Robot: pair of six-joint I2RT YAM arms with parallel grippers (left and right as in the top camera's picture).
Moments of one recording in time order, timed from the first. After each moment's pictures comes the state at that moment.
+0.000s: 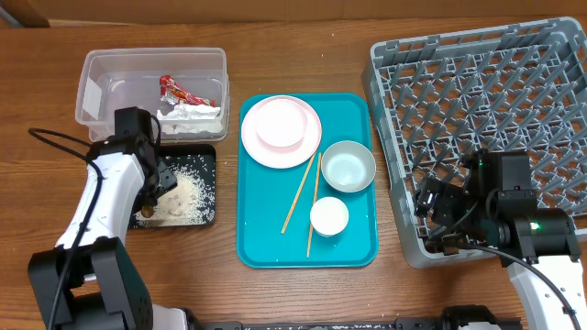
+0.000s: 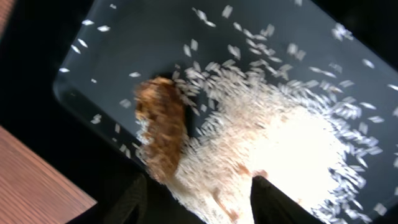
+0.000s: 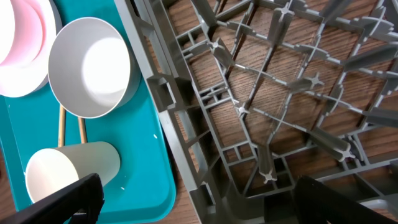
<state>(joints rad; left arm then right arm) 0.17 1.63 1.07 -0.89 -0.23 -0.51 0.03 1.00 0.92 -1.08 -0.15 0.36</state>
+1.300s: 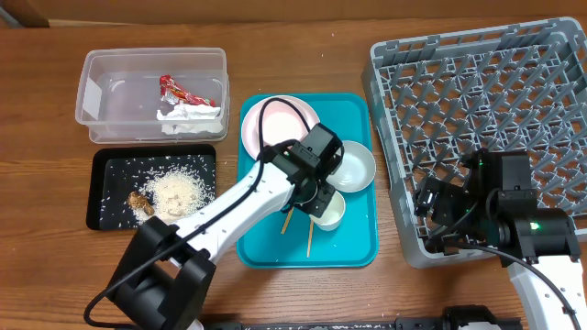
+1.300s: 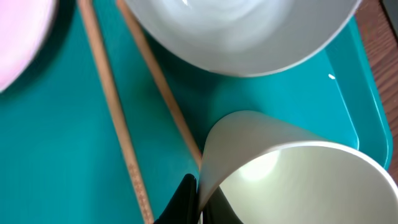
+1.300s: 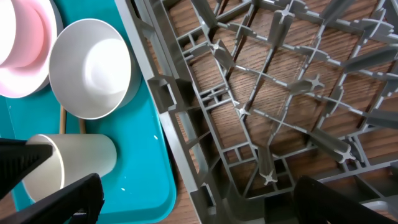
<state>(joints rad) -0.69 1.76 1.23 -0.82 0.11 -0.18 0.03 1.00 0.92 -1.08 -0.15 0.36</state>
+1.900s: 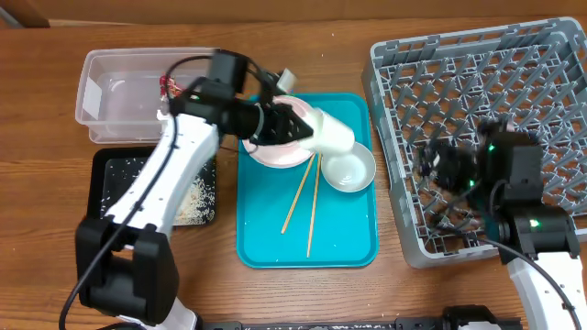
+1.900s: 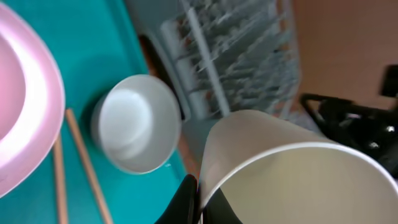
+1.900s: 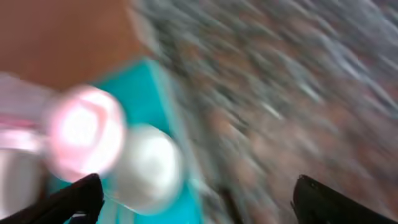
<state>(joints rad) -0.24 1.76 1.42 -0.70 0.97 -0.32 0.03 1.02 0.93 -0.64 -0.22 0.44</state>
